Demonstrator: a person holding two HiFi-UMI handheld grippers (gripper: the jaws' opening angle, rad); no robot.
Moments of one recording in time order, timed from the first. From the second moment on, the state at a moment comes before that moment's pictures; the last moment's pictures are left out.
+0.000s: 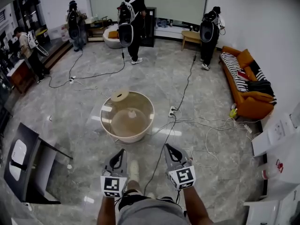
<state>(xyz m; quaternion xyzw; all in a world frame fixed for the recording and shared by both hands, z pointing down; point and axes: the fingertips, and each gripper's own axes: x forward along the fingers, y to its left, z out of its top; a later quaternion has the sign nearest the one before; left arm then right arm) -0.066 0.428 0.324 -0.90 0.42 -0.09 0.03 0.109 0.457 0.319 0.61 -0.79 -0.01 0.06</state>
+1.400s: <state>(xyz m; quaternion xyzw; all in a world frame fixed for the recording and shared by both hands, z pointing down) -0.041 -0.023 0.370 -0.90 0.43 -0.11 -0.01 0.106 -0.006 0.371 0.56 -0.82 0.03 0.08</state>
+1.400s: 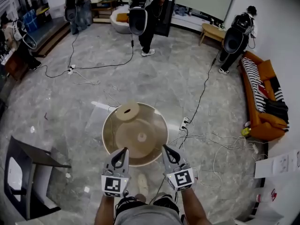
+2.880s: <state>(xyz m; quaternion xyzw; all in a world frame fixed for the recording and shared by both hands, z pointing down) -0.040 -0.190 0.741 -0.82 0.52 -0.15 -0.18 0.063 -0.214 0.755 0.42 -0.88 0.12 0.16</state>
